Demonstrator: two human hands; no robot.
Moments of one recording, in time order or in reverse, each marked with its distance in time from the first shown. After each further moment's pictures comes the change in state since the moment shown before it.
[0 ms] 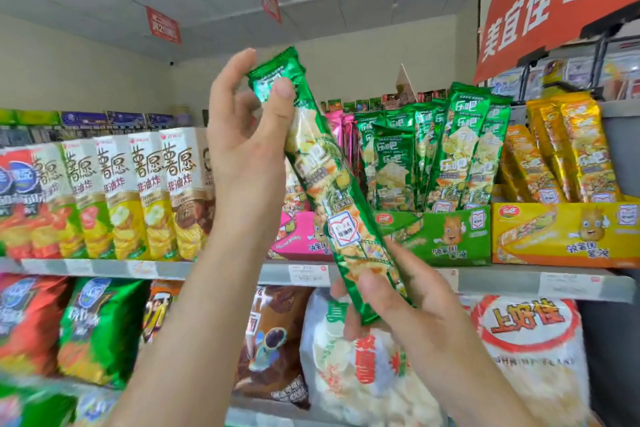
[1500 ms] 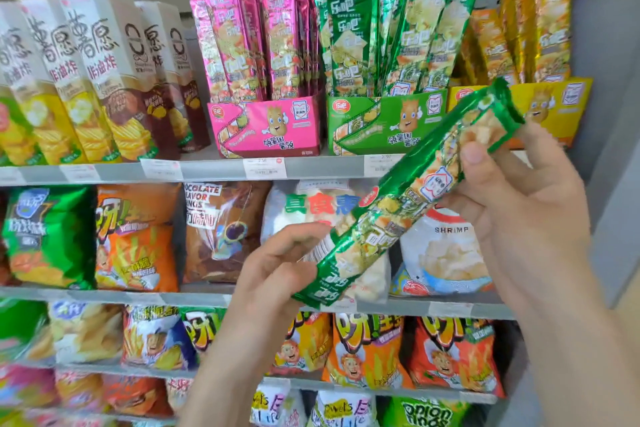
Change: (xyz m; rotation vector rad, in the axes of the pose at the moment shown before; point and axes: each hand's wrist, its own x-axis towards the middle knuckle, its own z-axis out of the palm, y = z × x) left_hand -0.210 -0.026 -0.057 -0.048 -0.321 -0.853; right_hand -0.059 -0.014 -0.062 -0.036 0.544 -0.168
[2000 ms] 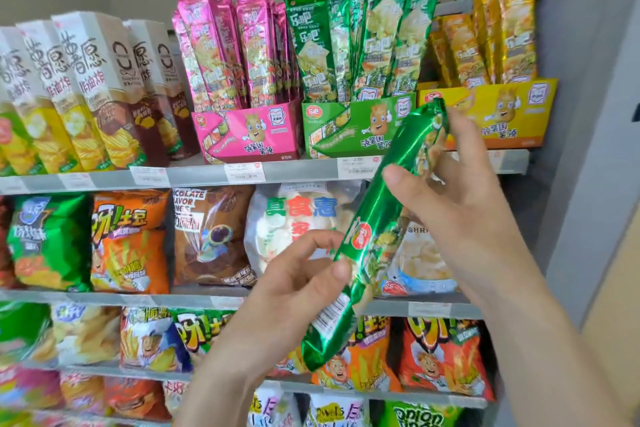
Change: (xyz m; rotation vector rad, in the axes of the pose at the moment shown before) left_hand -0.009 0.008 0.044 0.192 -0.139 -0.063; right_hand 0.002 -0.005 -0.011 -0.057 -0.231 0.060
